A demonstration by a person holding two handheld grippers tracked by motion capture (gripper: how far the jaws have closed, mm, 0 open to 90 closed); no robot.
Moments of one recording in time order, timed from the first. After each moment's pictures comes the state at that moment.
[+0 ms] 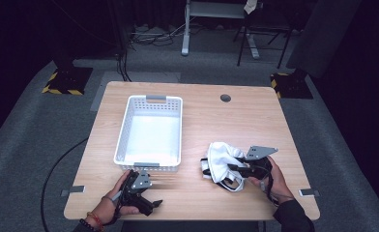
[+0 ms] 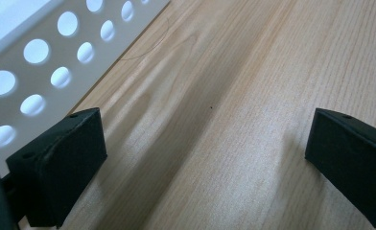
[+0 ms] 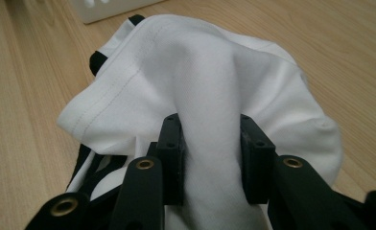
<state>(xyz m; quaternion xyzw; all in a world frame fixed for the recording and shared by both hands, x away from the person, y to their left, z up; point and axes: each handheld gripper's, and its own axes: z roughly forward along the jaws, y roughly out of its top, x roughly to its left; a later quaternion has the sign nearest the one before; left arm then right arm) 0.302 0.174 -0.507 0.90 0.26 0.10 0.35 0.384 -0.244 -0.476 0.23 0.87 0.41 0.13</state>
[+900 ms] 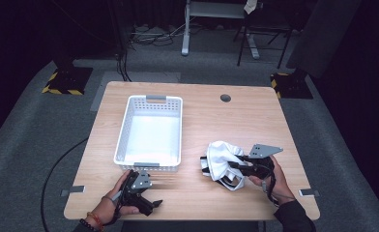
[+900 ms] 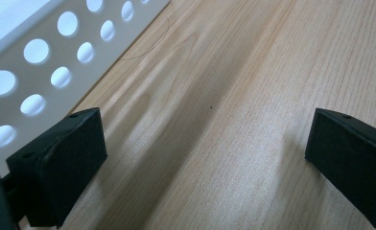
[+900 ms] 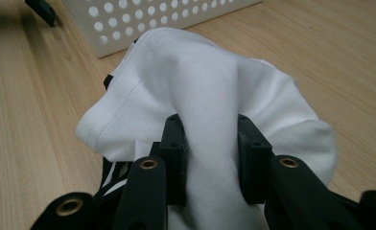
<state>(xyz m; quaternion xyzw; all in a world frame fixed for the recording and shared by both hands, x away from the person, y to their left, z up) 0.302 0.174 -0.507 0.90 0.26 0.10 0.35 0.377 -0.243 -0.461 0.24 0.86 0.44 0.13</state>
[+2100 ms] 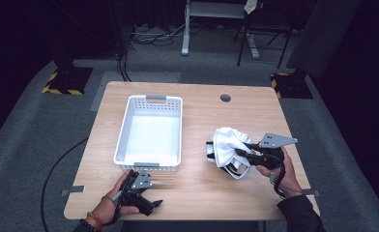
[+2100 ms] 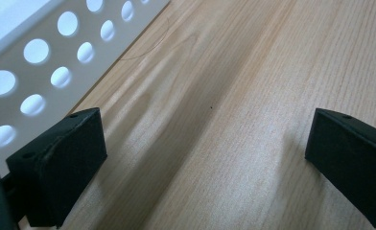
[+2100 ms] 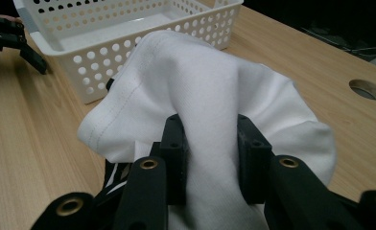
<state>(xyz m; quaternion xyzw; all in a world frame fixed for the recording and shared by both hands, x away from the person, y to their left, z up) 0.302 0.174 -0.507 0.90 0.26 0.10 0.35 0.382 -0.255 -0.415 0.25 0.83 0.47 0.17</state>
